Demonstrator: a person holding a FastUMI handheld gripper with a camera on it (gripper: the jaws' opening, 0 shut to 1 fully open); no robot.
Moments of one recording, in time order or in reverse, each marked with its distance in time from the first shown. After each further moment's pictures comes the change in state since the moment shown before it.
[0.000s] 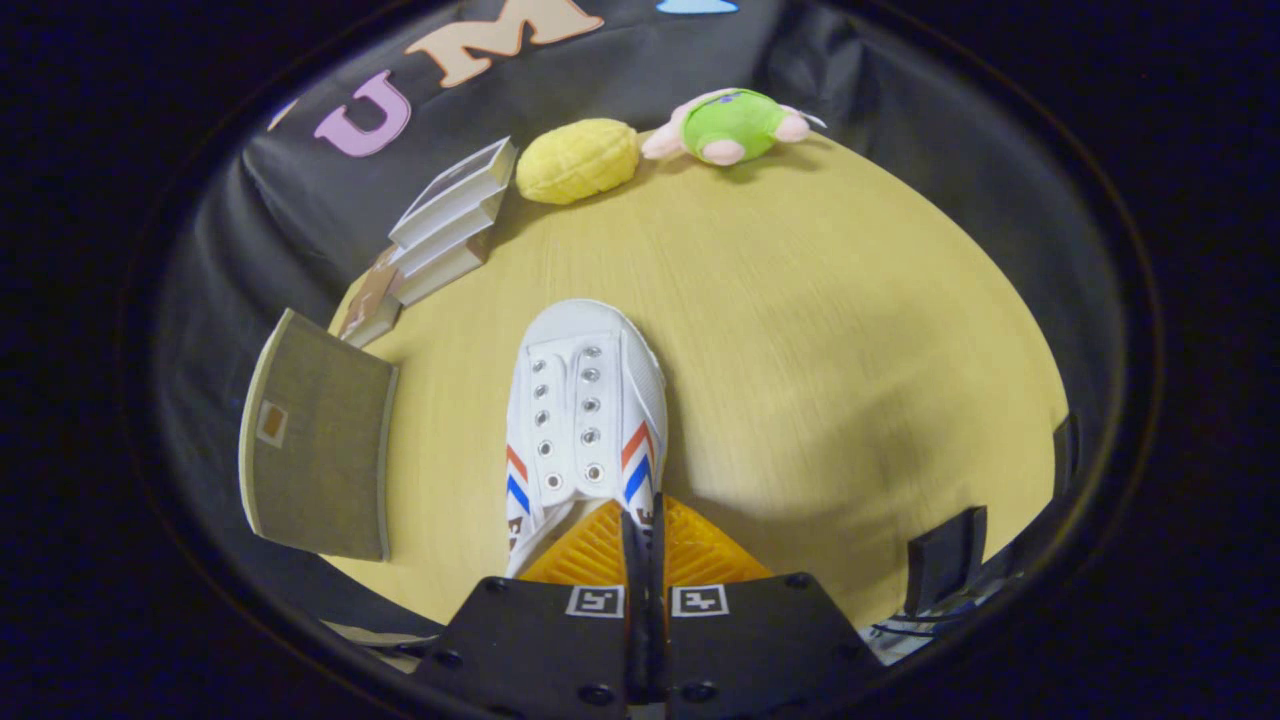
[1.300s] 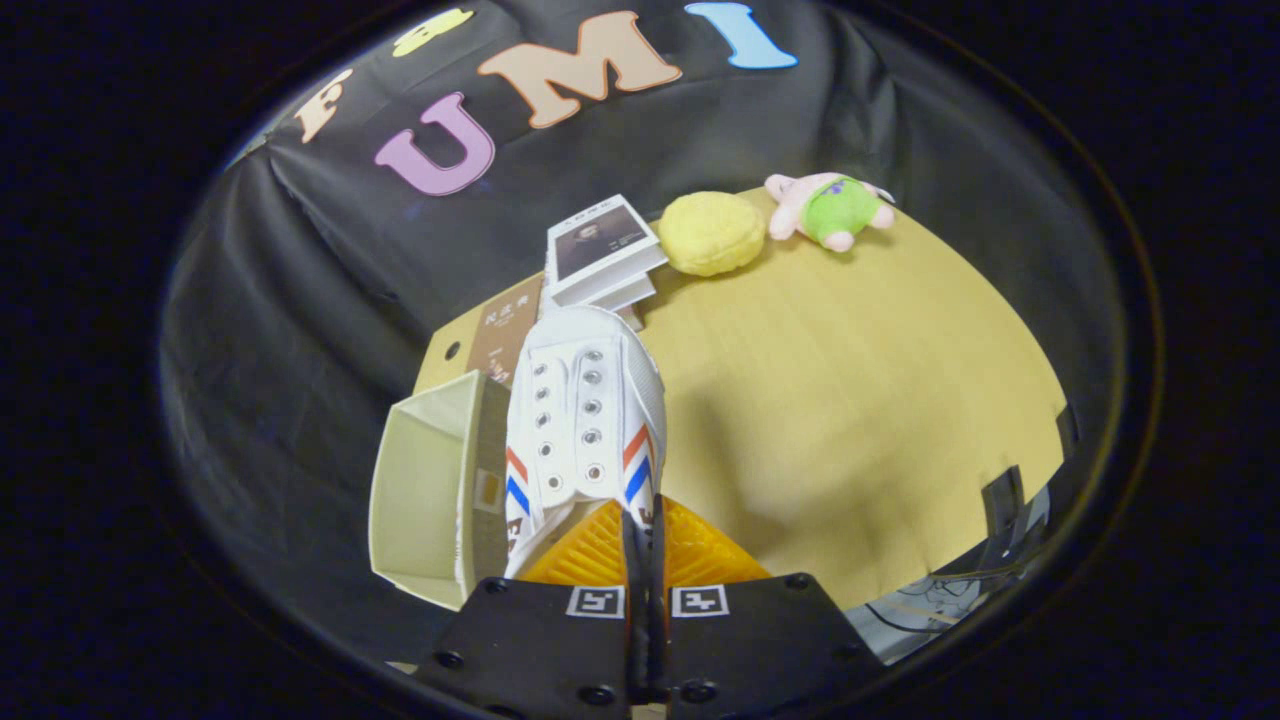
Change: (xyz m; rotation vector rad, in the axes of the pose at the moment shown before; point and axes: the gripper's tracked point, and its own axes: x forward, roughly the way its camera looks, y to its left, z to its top) arm -0.088 0.199 0.029 0.013 -0.105 0.107
